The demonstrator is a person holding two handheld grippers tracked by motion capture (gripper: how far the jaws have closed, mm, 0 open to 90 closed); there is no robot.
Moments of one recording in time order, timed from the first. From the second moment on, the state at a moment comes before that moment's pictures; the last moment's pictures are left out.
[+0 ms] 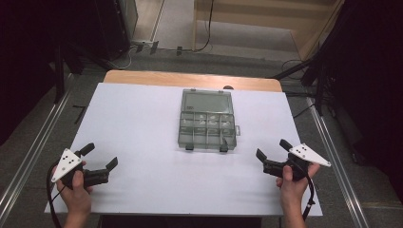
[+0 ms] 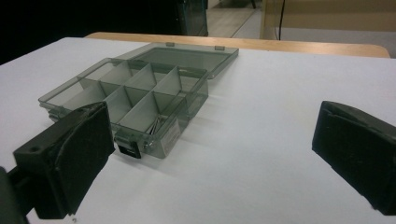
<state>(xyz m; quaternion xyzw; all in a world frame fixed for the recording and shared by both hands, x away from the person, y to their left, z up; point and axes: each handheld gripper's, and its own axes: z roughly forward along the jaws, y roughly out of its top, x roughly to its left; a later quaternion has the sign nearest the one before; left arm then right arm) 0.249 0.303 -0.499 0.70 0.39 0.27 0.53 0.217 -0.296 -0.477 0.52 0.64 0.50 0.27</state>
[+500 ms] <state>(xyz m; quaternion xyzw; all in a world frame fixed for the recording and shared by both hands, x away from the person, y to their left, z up) 0.248 0.303 -0.499 0.70 0.39 0.27 0.53 0.198 -0.321 -0.489 0.52 0.62 0.51 0.28</state>
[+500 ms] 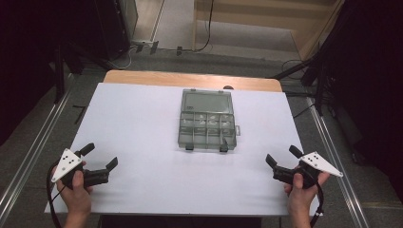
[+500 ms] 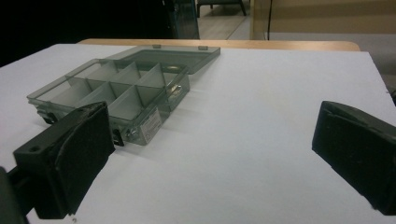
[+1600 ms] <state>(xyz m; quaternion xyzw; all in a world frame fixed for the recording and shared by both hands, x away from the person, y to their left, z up) 0.249 0.305 -0.499 0.70 0.40 0.26 0.54 0.164 -0.363 -0.513 0.53 0.60 0.51 0.31</state>
